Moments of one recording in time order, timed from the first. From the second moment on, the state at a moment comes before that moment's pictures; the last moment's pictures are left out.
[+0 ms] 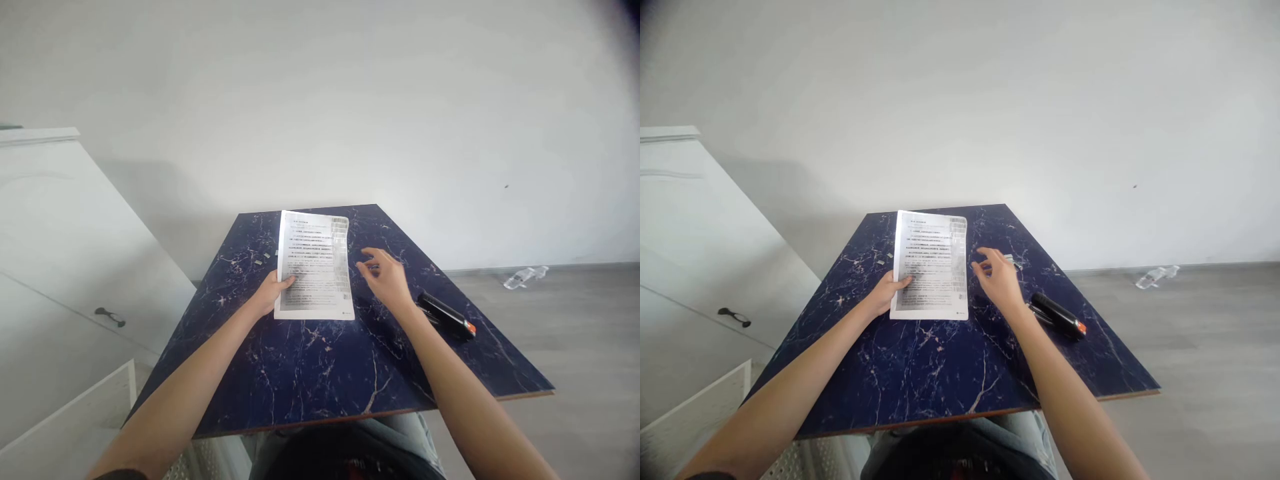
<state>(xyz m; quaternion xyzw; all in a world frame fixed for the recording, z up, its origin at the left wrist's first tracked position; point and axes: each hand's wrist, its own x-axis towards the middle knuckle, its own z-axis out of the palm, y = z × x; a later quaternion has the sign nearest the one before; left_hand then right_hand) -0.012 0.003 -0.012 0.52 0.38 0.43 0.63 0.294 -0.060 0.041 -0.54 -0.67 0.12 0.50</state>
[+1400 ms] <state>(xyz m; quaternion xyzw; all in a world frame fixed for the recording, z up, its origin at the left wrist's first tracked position) -0.028 0.017 -0.009 0.45 0.39 0.48 0.64 0.342 -0.046 0.014 -0.44 -0.50 0.69 0.29</state>
